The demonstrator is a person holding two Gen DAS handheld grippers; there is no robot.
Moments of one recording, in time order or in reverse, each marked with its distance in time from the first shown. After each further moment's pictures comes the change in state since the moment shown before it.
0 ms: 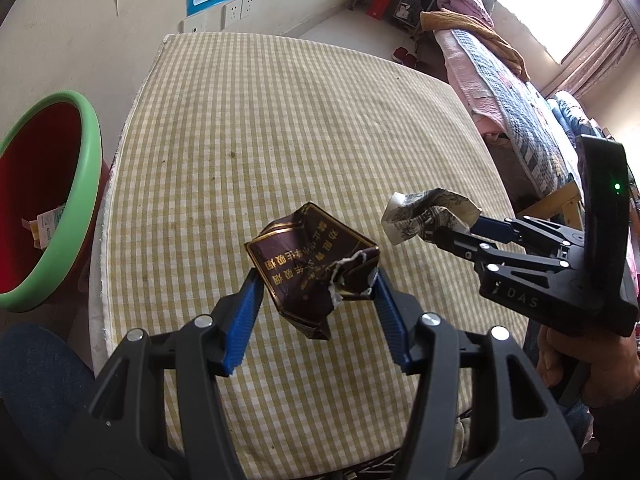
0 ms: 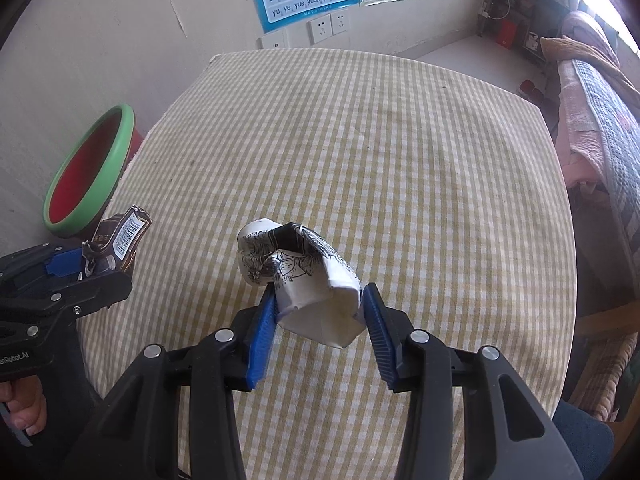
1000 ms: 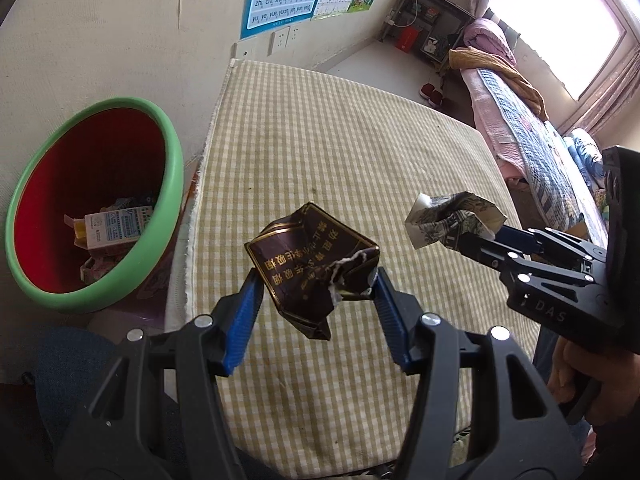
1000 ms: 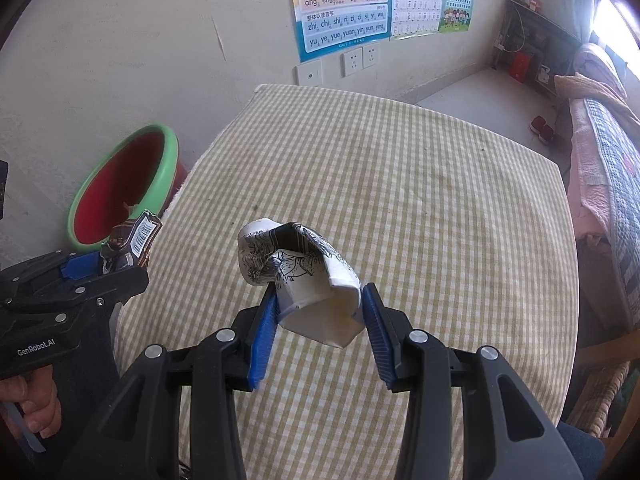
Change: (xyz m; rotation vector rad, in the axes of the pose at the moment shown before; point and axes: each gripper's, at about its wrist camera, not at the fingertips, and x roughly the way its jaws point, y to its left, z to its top) left arm -0.046 0.059 0.004 -0.088 -0.109 0.063; right arm -0.023 0.071 0.040 -0.086 -0.094 0.025
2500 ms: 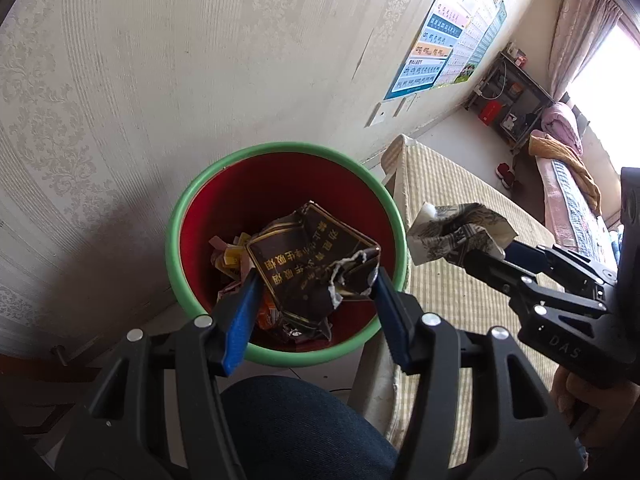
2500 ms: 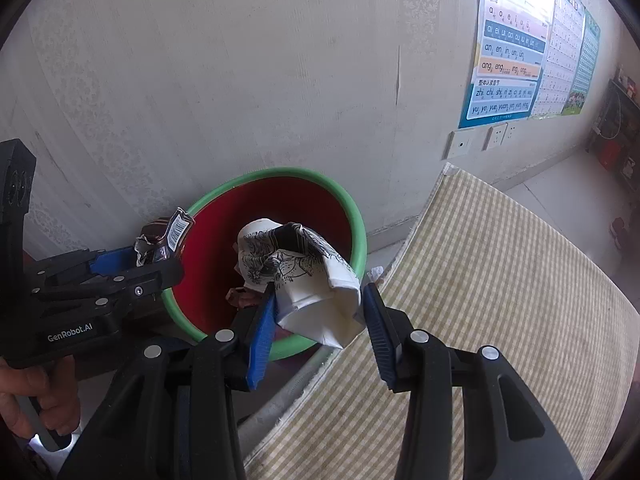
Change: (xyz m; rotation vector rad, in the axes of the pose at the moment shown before) left arm -0.073 0.171 0.024 -0.257 -0.140 0.169; right arm 0.046 0.190 0.104 -0.268 -0.062 0.201
